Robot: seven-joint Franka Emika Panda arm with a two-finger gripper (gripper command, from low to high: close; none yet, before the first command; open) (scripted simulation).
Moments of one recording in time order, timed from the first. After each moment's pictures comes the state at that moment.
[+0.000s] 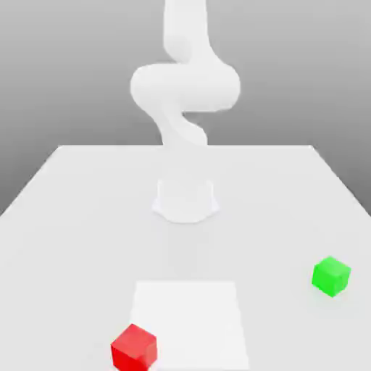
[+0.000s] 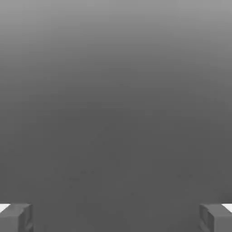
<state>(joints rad) -0.03 -0.71 0.01 -2.31 -0.01 2.33 0.84</state>
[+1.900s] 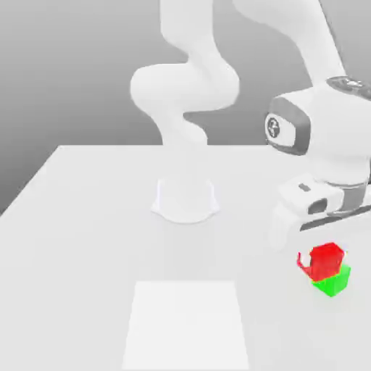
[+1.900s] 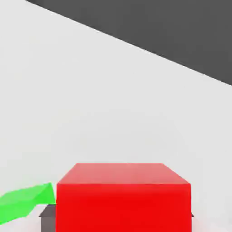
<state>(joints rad) 0.36 -0.01 0.44 -2.65 0.02 2.64 0.81</state>
